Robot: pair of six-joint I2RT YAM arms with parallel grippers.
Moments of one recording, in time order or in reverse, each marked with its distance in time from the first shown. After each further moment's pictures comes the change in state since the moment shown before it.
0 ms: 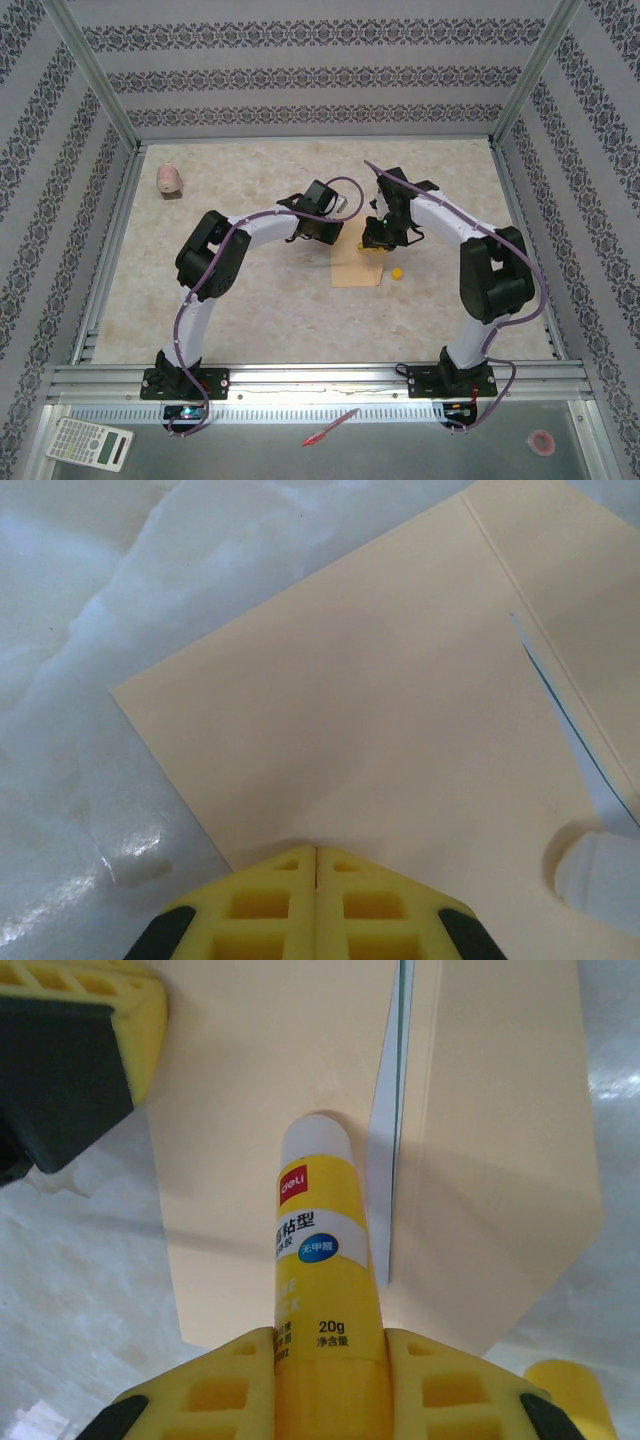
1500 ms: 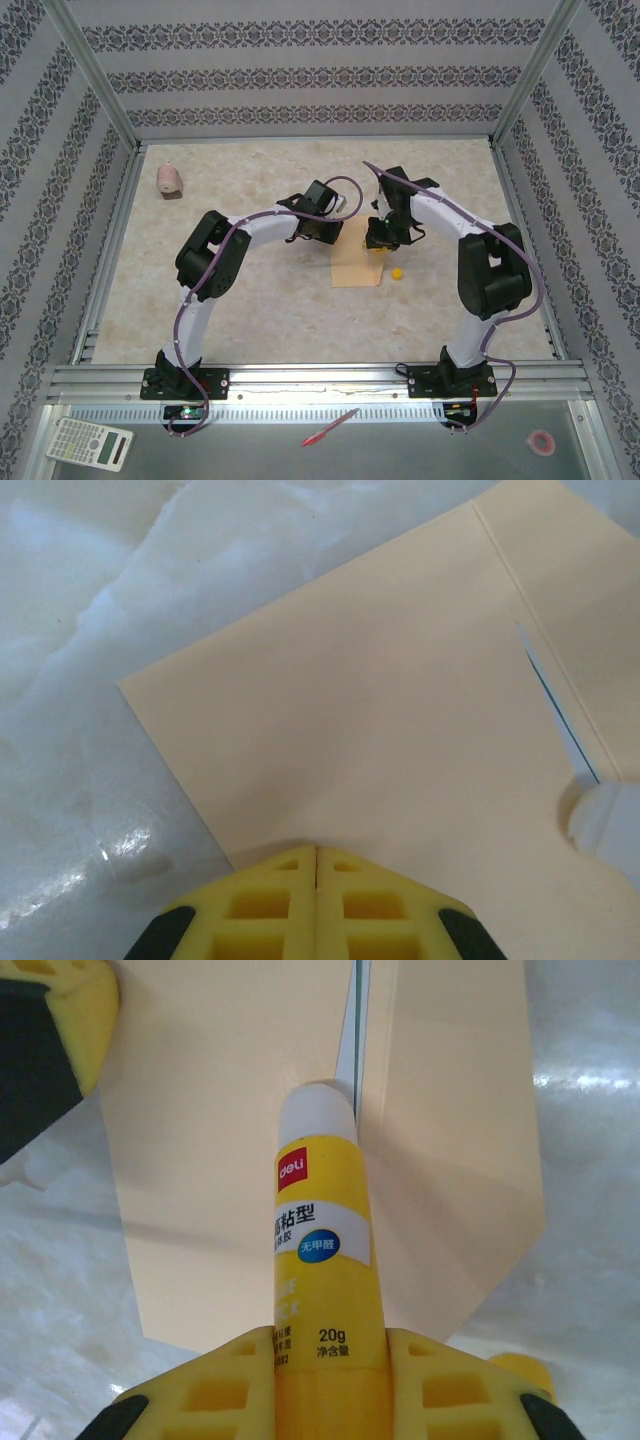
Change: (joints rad) left arm 0.000 0.000 -0.004 0.006 -0.004 -0.037; right arm -0.013 0.033 0.034 -0.050 0.031 -0.055
